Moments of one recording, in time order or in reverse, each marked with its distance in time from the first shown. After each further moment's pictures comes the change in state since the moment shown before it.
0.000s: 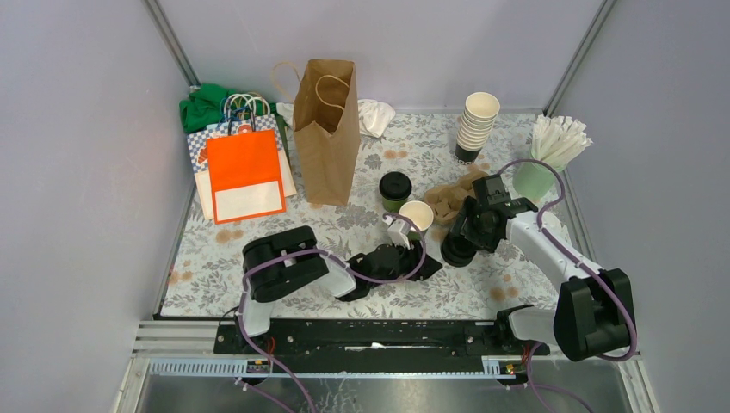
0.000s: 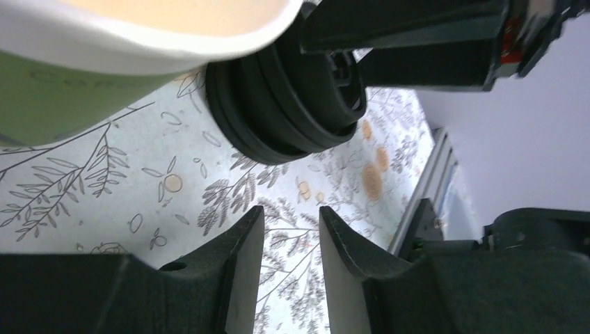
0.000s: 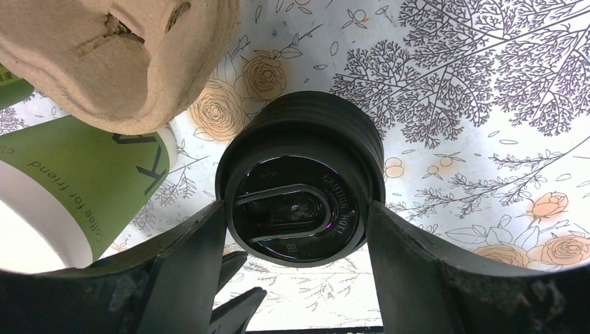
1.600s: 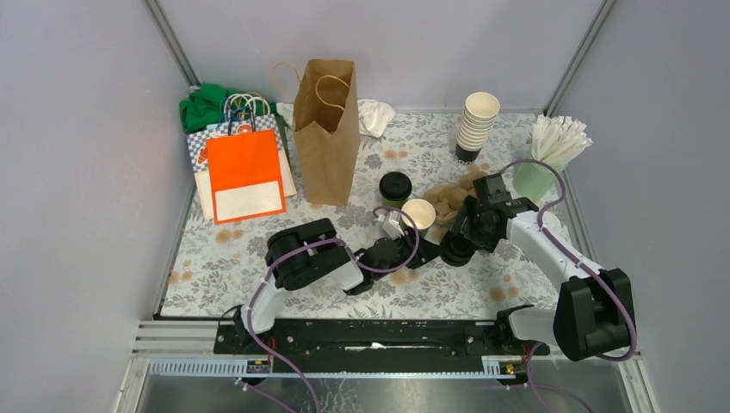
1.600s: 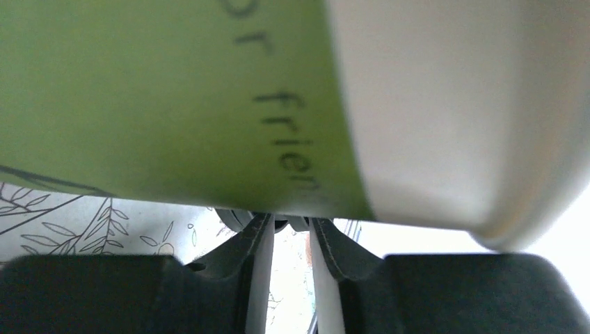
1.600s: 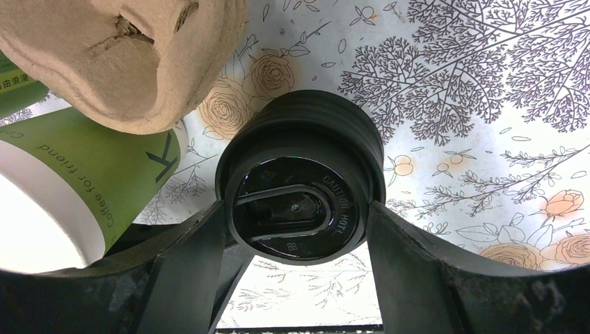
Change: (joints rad) left arm 0.072 0.182 0.067 0.239 0.004 -0.403; right arm -0.004 0.000 0.003 0.002 -0.026 0.026
